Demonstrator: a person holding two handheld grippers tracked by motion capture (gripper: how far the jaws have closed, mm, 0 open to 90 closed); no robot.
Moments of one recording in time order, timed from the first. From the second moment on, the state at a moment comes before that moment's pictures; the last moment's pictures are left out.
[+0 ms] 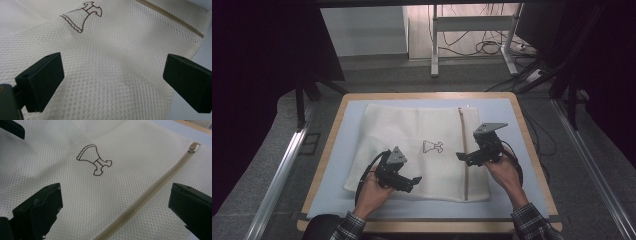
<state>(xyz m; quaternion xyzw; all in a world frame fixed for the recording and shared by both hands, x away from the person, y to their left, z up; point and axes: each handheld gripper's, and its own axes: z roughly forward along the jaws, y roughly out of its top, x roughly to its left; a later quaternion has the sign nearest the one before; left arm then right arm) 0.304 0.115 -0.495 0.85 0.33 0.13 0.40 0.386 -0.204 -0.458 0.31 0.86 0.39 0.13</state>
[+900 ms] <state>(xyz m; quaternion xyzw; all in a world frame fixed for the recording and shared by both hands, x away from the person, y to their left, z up) 0.288 0.155 -0.497 0.83 0.36 0.14 0.39 0.346 -0.229 -0.457 0.31 0.85 0.40 0.14</state>
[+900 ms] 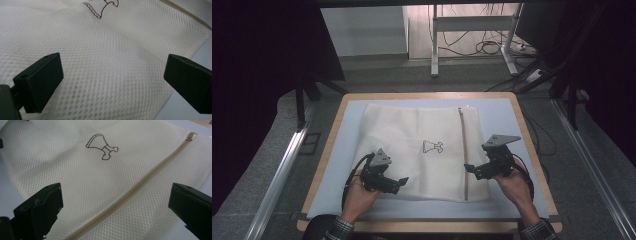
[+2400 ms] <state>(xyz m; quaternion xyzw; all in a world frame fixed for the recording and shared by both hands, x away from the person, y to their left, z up) 0.248 0.196 -0.501 0.81 0.39 0.19 0.39 0.277 -0.296 -0.473 0.35 0.83 0.40 0.17</state>
